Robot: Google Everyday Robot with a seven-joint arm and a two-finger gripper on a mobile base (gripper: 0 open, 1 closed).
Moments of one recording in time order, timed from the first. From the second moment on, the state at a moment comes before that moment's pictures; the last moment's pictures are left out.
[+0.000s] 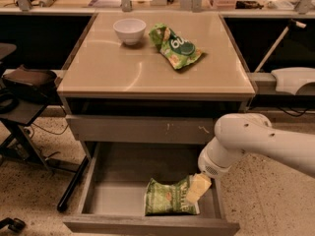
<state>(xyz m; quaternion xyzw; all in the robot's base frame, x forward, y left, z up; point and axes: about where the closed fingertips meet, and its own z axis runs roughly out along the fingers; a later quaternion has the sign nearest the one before) 0.450 -0.132 0.589 -0.51 0.85 0.12 0.09</state>
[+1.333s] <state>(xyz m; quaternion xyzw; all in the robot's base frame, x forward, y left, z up) 0.485 -0.239 0.545 -0.28 0.94 0.09 0.16</state>
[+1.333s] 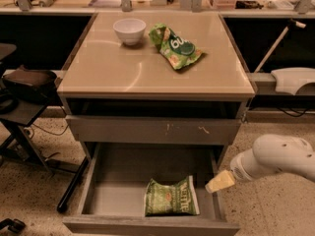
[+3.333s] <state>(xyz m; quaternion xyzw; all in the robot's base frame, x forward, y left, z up) 0.456 -0.130 0.502 -0.36 0.89 0.16 0.23</state>
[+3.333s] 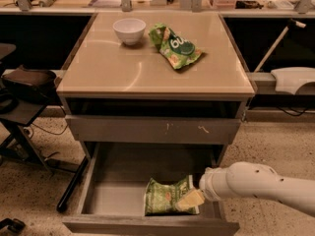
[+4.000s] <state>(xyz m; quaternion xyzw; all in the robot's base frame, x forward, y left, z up) 0.545 -0.130 0.494 -0.15 0.89 0.22 0.37</state>
